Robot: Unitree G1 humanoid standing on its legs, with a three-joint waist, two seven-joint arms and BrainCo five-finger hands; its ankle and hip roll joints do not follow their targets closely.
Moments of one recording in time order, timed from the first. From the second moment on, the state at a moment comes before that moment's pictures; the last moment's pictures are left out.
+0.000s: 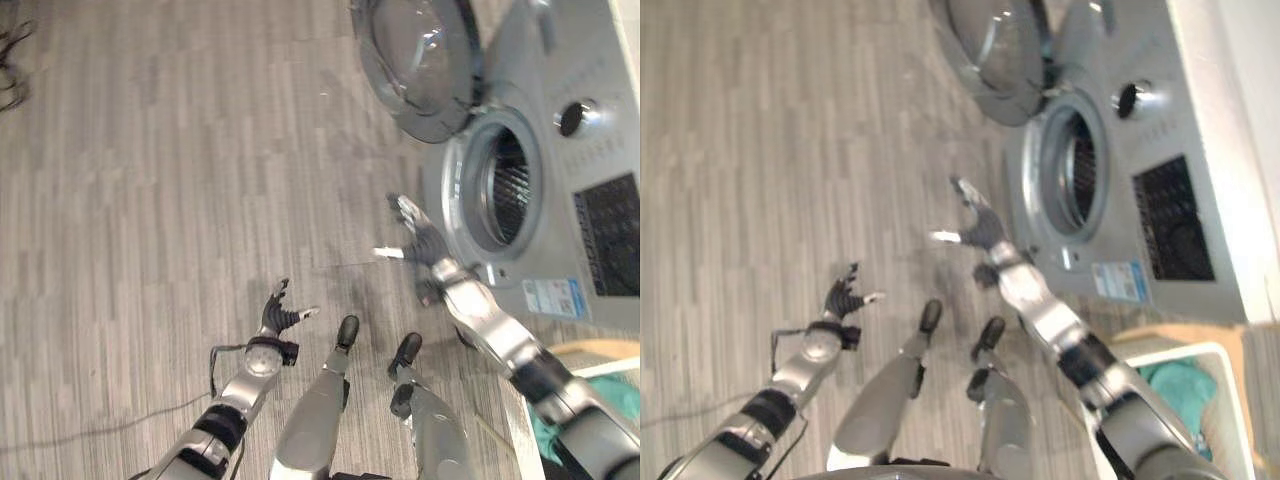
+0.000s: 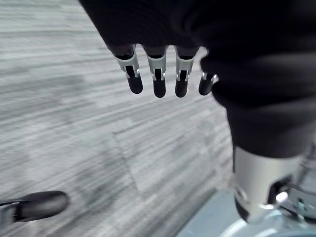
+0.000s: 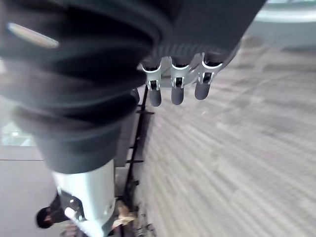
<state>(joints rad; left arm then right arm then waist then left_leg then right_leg) -0.30 0.36 -0.41 0.60 -0.22 -0.11 0.24 -0.38 -0.50 0.55 0.11 0.19 -0.11 -0.19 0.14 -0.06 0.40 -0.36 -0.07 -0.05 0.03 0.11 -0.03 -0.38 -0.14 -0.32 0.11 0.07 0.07</state>
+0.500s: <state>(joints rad) -0.85 0.64 -0.35 0.94 -0.09 -0.10 0.37 -0.26 -0.61 0.51 0.12 0.04 -0.16 -0.13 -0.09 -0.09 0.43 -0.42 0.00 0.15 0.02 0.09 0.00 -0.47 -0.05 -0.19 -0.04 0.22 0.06</state>
